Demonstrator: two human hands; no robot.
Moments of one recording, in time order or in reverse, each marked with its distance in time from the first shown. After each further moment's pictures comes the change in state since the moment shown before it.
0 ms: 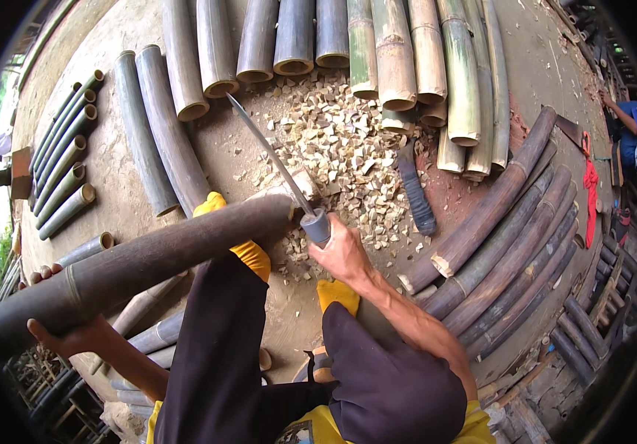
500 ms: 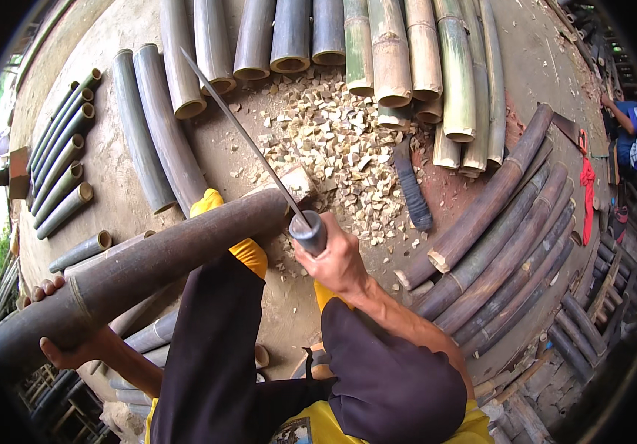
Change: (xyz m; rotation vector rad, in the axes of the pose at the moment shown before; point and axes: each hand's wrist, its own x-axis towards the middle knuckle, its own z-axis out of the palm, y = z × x) left_hand -0.004 0.009 -0.023 -0.164 -0.155 -0.005; right_hand -0.009 -0.043 -0.005 0.002 0.175 -0.238
